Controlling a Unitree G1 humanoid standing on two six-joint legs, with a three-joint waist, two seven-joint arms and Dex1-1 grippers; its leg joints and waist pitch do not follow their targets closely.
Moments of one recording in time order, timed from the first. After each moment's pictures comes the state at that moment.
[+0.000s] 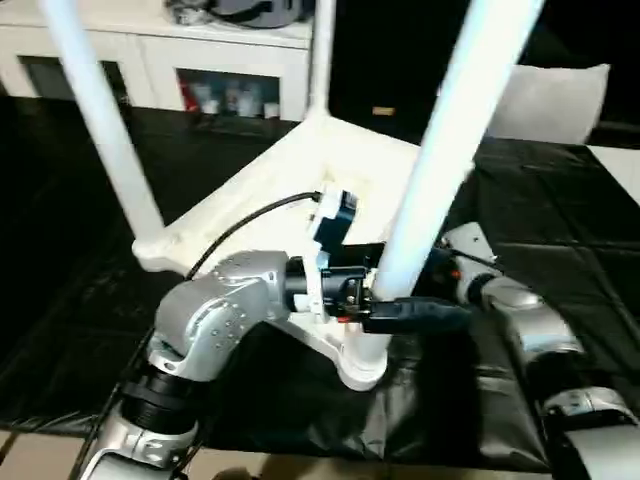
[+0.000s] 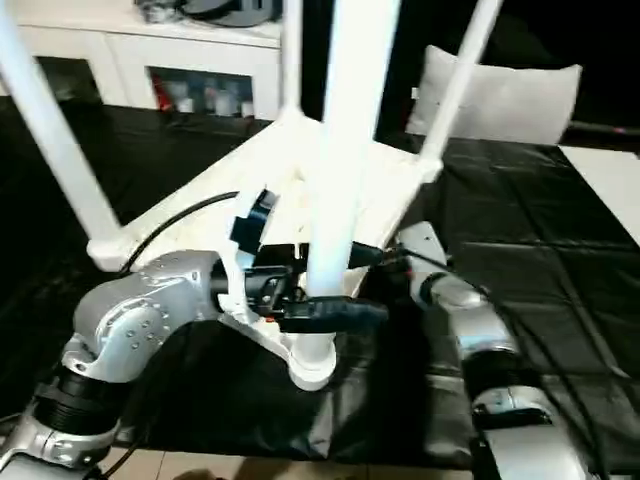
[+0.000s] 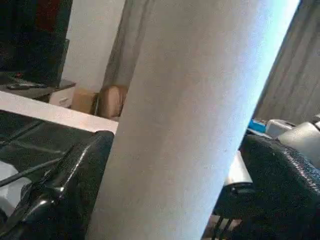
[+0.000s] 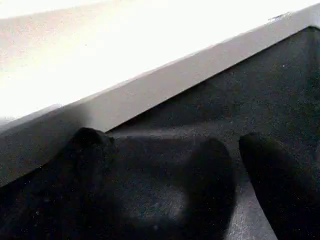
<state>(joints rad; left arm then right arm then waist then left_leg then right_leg) -0.50 0.16 -0.23 -0.15 -0.70 0.72 -1.02 -0.59 -0.30 0.06 0.84 -0.01 0.15 0.42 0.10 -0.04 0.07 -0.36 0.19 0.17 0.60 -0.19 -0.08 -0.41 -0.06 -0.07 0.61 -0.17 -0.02</state>
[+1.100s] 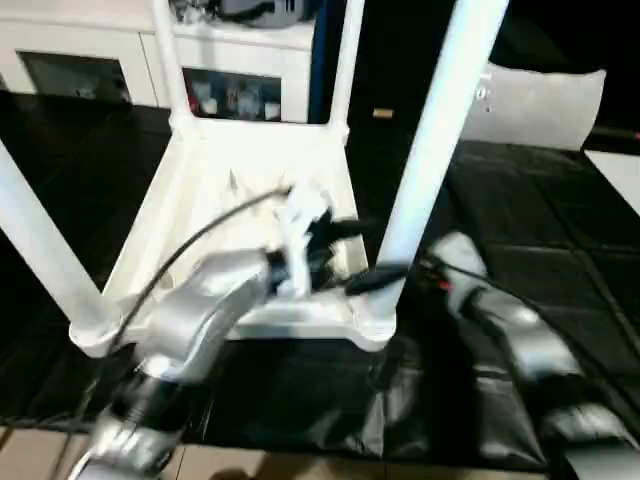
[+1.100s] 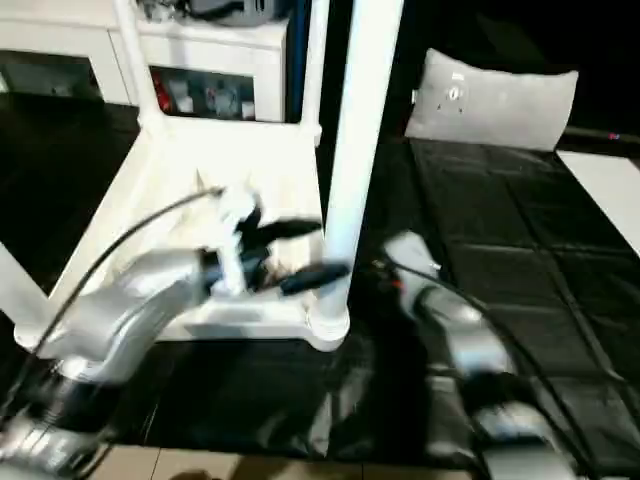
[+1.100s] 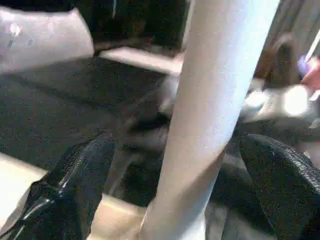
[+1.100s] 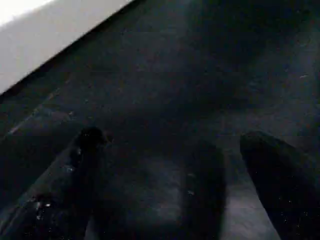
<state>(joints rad) -0.40 0.32 -0.25 -0.10 -0.37 0.49 -0.81 -0.39 -0.36 0.02 0.60 0.02 0.10 0.54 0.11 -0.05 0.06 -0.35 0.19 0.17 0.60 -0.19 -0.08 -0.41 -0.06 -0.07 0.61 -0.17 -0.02</state>
